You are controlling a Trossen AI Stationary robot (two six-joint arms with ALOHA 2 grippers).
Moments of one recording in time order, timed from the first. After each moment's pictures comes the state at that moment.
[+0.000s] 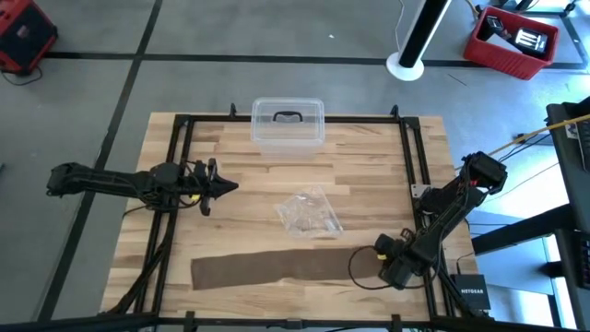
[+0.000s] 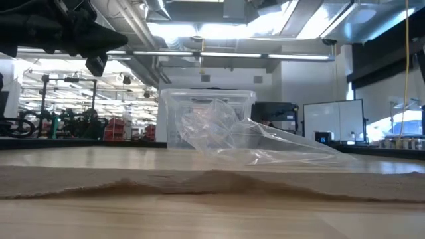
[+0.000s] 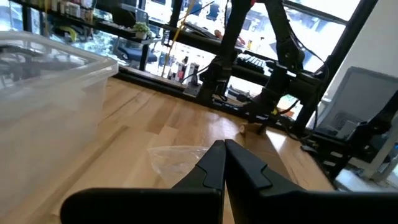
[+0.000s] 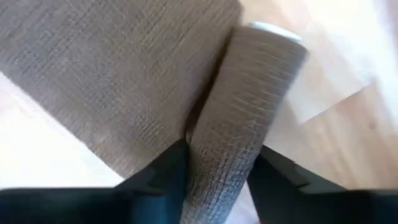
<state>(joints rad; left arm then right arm) -0.01 0.46 0.14 0.29 -0.08 -0.28 0.92 1.54 0.76 -0.79 0.01 1.49</state>
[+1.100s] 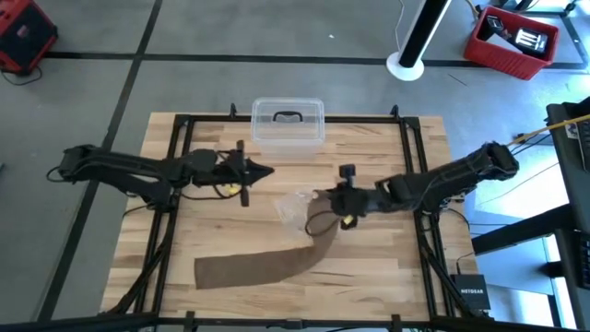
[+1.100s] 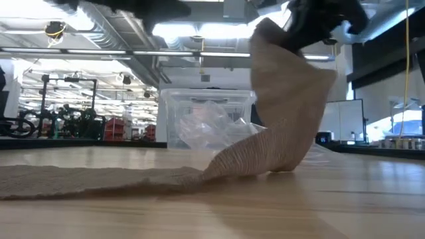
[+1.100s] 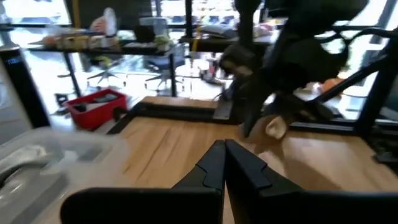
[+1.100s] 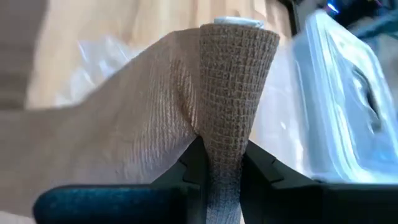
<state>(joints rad) -0.01 1.09 0.70 0.30 -0.18 -0.02 0.26 1.33 1.00 -0.45 0.47 -0.22</state>
